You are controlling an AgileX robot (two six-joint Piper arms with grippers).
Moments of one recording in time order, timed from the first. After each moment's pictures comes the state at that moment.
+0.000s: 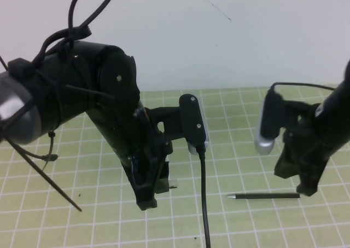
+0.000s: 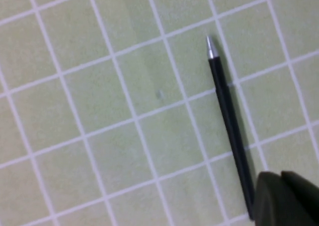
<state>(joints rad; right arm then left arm) 0.38 1.68 -1.18 0.20 0.89 -1.07 -0.63 1.65 -1.35 -0.22 1.09 0.90</state>
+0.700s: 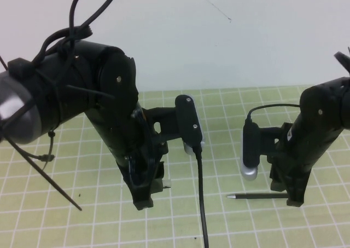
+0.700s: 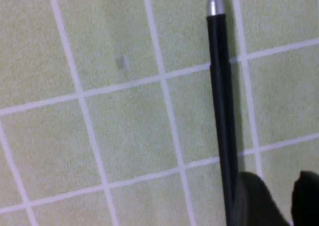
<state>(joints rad) 0.44 1.86 -1.18 -0.01 0.75 -1.05 -0.63 1.65 -1.35 -0.18 1.10 0.86</state>
